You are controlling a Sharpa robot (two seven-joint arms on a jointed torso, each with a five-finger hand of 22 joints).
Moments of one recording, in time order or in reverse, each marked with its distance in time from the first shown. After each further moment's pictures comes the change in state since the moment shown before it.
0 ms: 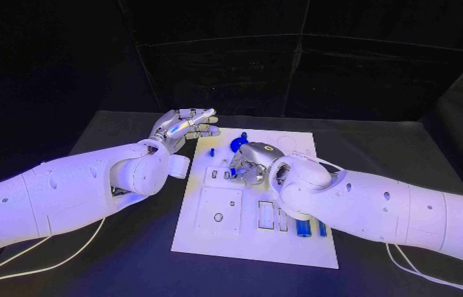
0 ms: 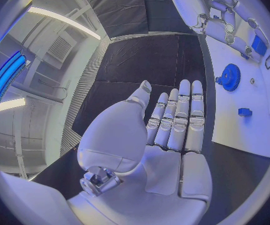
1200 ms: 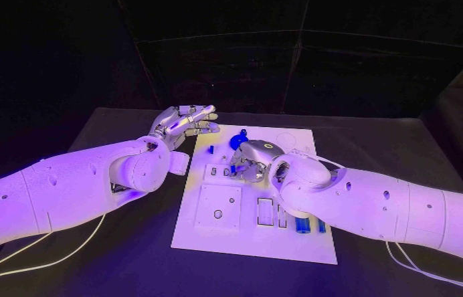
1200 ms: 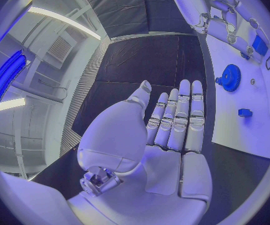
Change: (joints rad) left arm 0.000 0.004 0.000 -0.005 0.000 0.004 -0.001; left_hand 0.000 0.000 0.000 0.000 0.000 0.004 0.004 0.000 0.000 0.000 0.000 0.000 0.000 0.000 0.000 0.000 0.001 0.000 0.004 0.004 0.000 0.000; right arm -0.011 -0.003 0.006 0.004 -0.034 0.007 -0.017; right_hand -0.027 -0.027 0.000 0.000 -0.001 -0.013 0.003 -0.024 -0.006 -0.014 0.014 -0.021 -0.003 0.000 0.000 -0.004 0.000 0.000 0.000 0.000 -0.004 0.000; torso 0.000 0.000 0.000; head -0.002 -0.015
